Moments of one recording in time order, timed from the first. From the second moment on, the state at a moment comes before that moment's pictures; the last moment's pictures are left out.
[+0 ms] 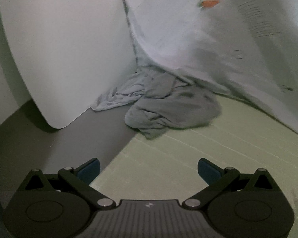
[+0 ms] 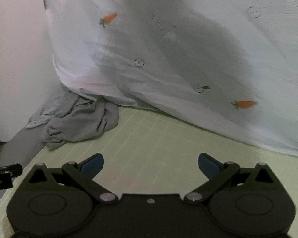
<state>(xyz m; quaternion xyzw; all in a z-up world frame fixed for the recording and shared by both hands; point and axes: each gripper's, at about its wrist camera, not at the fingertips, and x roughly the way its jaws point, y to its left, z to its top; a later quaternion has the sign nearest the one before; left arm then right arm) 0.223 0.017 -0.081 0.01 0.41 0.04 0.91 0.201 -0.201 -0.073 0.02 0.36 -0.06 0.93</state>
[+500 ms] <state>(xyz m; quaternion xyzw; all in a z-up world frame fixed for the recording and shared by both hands) 0.394 0.066 -0.171 -0.10 0.46 0.05 0.88 0.421 -0.132 -0.193 0.05 0.43 0.08 0.90</state>
